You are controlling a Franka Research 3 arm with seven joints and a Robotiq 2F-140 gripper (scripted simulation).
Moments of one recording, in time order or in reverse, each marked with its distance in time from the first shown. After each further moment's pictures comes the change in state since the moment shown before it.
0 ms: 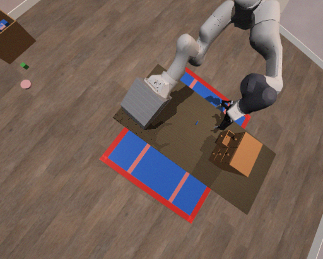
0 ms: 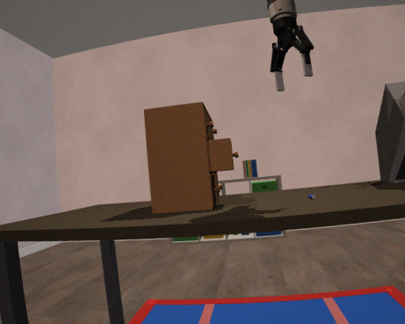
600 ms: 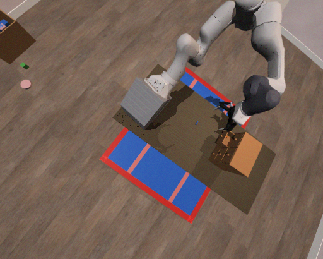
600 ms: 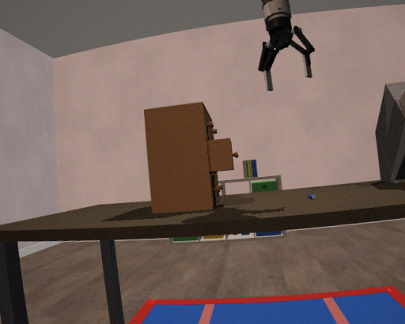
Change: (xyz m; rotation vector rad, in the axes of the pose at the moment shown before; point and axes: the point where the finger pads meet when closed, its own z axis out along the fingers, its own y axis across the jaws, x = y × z) arm -0.015 -0.007 -0.001 -0.001 0.001 -0.353
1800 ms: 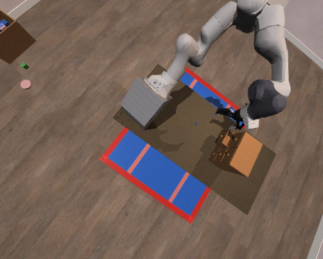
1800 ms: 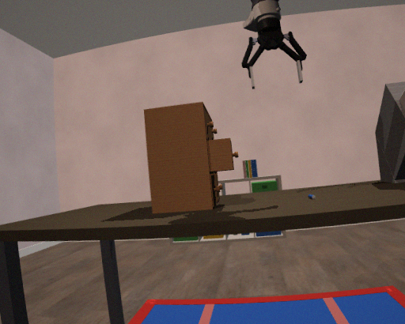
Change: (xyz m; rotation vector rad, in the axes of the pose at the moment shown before) arm -0.026 -0.023 -0.001 -0.001 -0.006 -0.718
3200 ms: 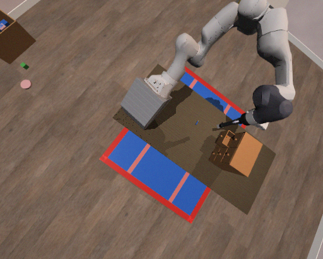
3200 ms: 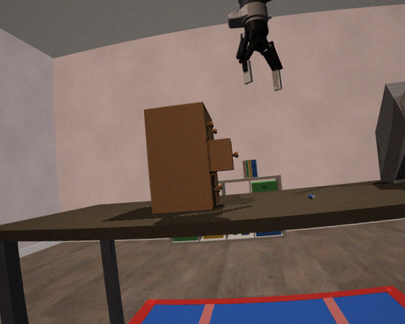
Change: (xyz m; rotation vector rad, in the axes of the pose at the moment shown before) arm -0.005 -0.040 0.002 0.003 -0.005 -0.881
